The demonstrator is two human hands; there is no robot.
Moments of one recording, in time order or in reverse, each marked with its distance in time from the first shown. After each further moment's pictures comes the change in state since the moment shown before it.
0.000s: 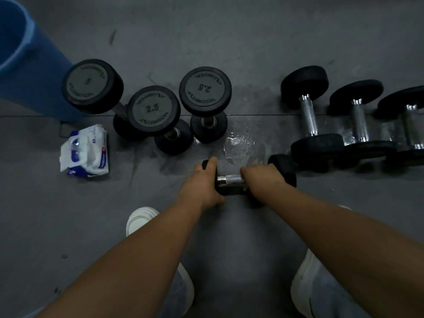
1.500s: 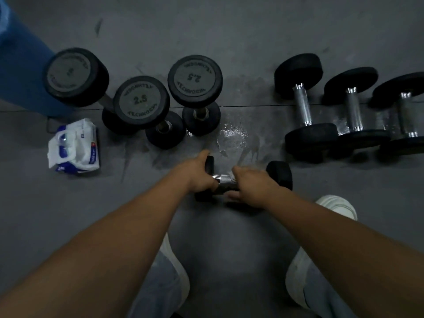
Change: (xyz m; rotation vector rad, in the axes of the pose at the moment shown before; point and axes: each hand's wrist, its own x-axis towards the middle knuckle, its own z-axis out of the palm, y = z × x) left_hand 0.019 -0.001 -0.017 0.011 -0.127 -0.030; right_hand -0.021 -0.007 0.024 0.255 0.012 -0.041
